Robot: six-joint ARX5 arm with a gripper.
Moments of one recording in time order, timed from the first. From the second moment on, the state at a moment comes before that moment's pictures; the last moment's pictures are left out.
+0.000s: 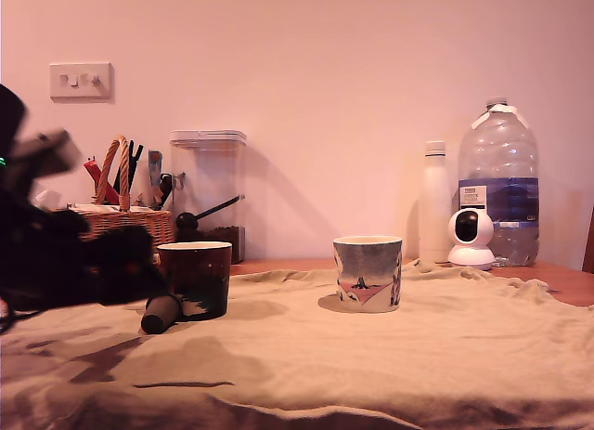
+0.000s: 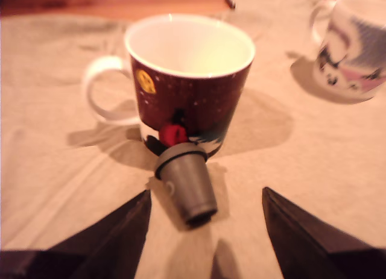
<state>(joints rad) -0.42 1.77 0.36 1.03 0.05 -0.16</state>
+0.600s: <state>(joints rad) -0.42 1.87 0.55 0.82 0.05 -0.16</state>
